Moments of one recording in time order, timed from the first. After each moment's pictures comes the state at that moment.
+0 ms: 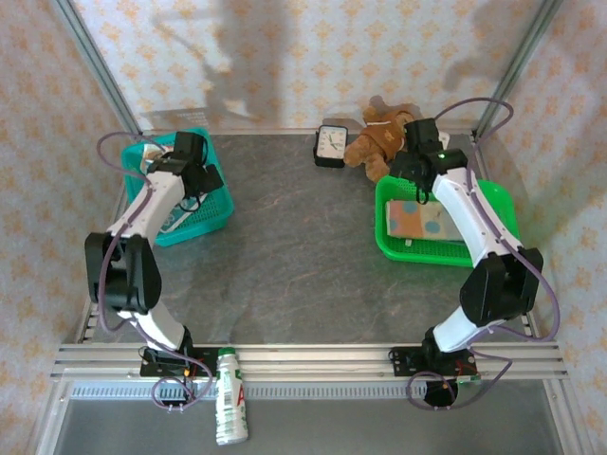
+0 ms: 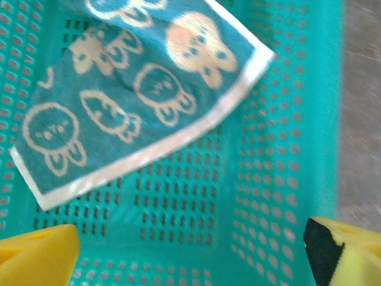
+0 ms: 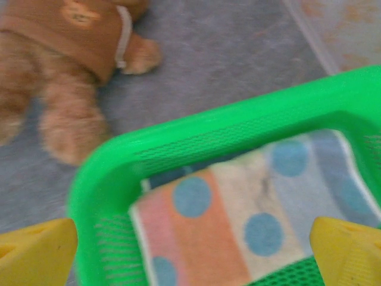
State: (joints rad) left arm -0.01 1.70 1.40 -0.76 -0.24 -0.54; right arm 0.21 1.58 1.50 -0.87 0.34 0.46
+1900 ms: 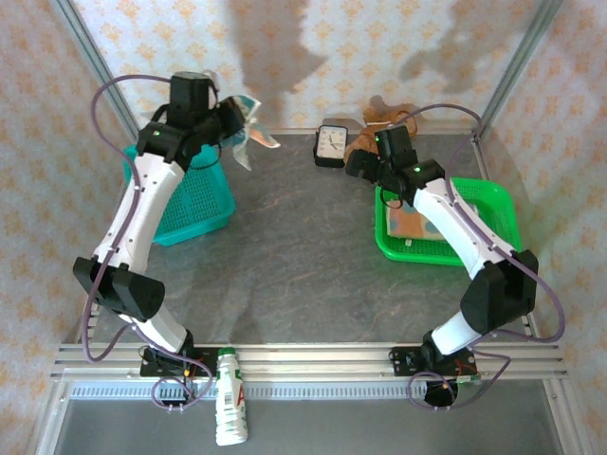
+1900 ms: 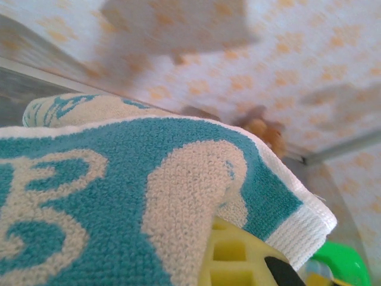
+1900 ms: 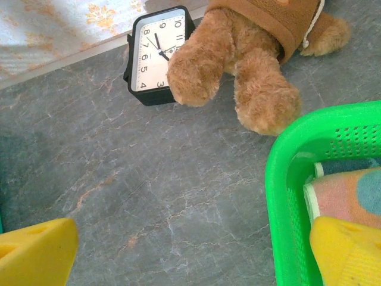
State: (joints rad) left arm -0.24 1.64 1.91 -0.79 0.10 -0.63; right arm 0.38 1.54 1.43 -0.66 0.12 0.56
